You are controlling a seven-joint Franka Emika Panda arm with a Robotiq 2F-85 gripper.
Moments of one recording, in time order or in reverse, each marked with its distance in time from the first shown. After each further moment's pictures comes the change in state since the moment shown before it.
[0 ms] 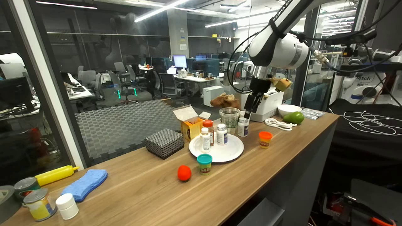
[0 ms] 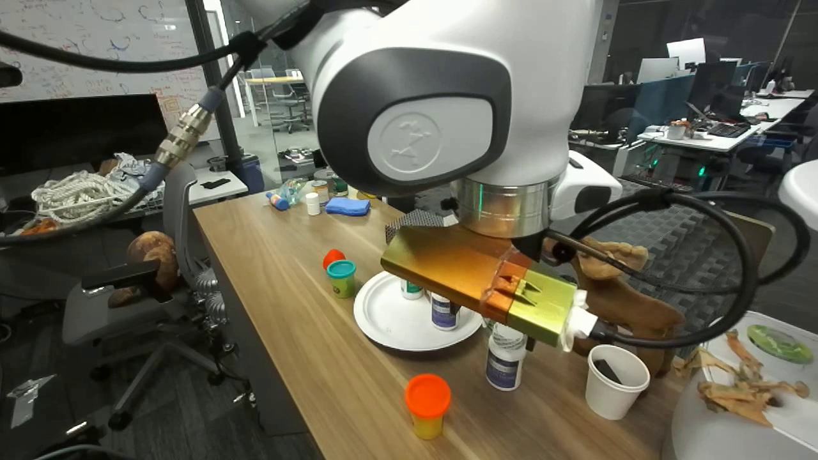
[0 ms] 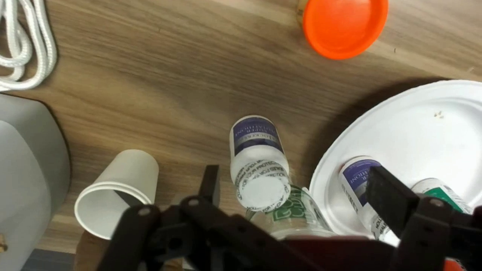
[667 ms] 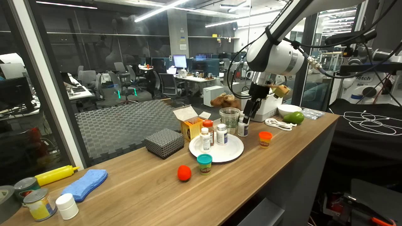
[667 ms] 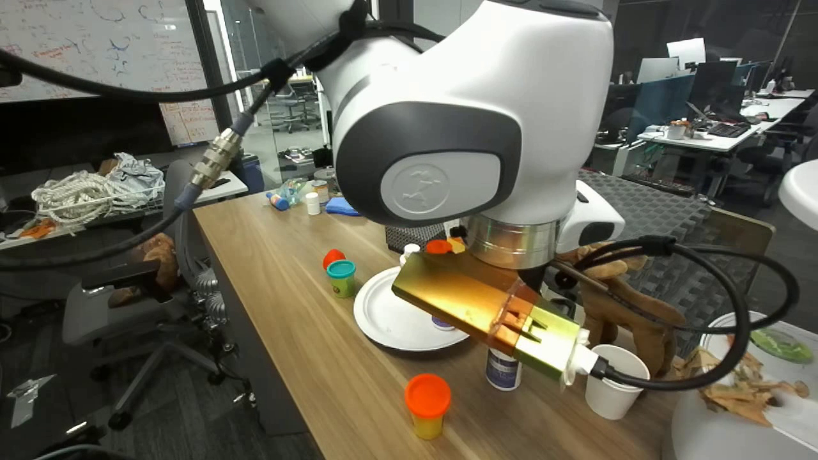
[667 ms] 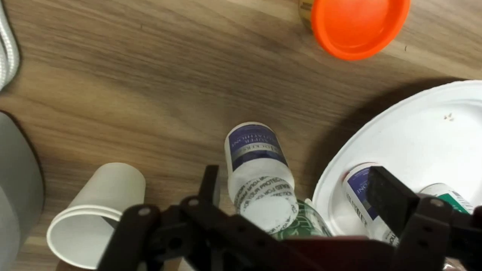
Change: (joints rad) arm -0.023 0.066 0.018 0.031 0.085 0.007 -0.075
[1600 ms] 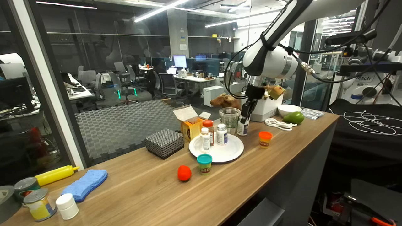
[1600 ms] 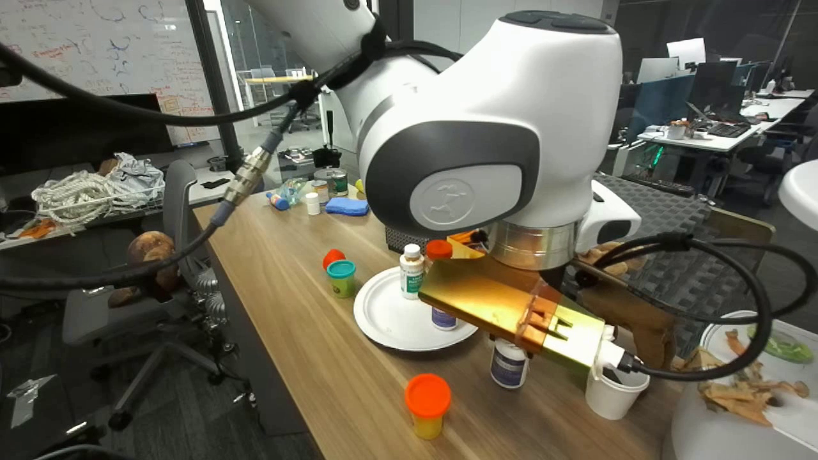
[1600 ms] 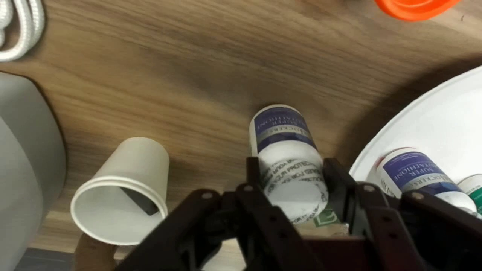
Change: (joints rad) arm 0.000 0.063 -0.001 0.064 -0.032 0.055 0.011
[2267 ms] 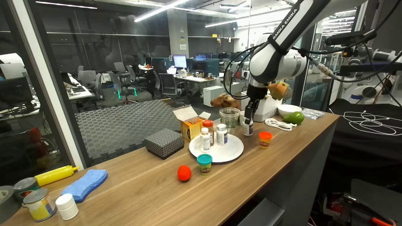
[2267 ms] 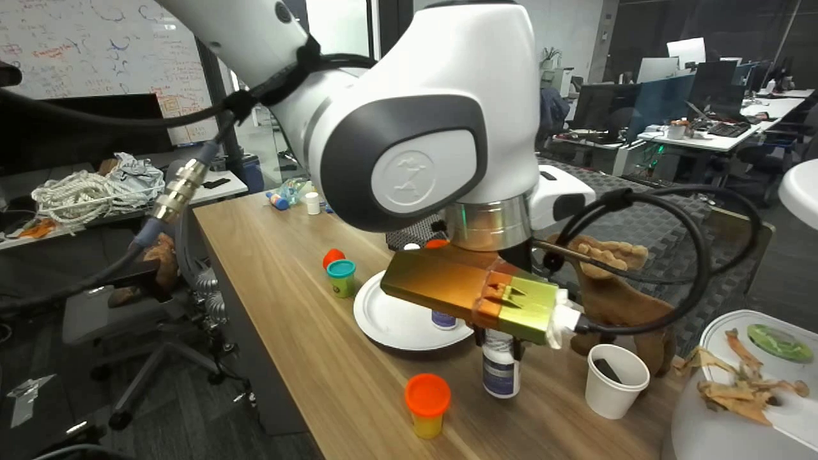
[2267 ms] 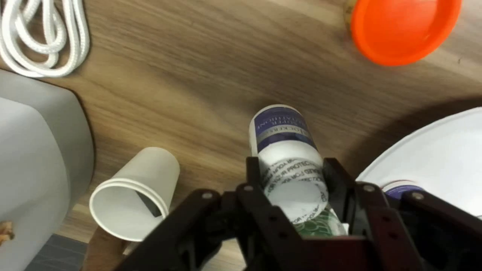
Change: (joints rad) arm 0.079 -0.086 -0.053 -0.128 -0.279 0.083 0.228
